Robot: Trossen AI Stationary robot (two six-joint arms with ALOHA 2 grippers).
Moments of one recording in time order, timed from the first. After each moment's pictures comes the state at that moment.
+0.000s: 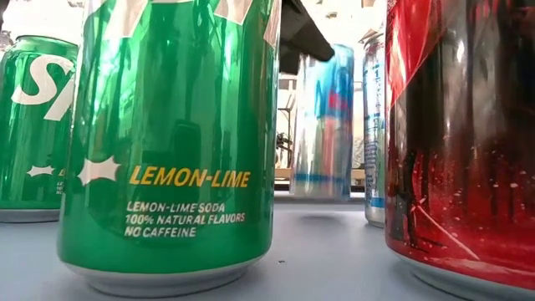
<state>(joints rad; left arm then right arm) -0.25 1.78 1.26 -0.06 -0.16 -0.14 0.81 1.47 1.88 -1.57 0.61 0.99</state>
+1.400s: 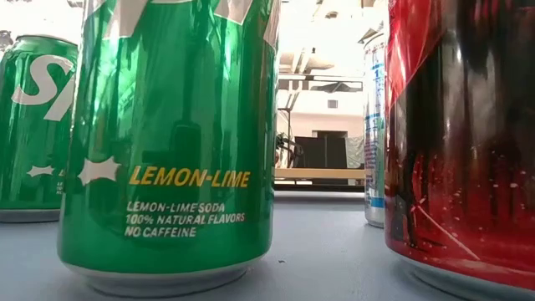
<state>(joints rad) 0.55 1.46 1.26 -0.32 0.65 0.46 0.57 1.48 1.88 -1.55 0.63 0.94</state>
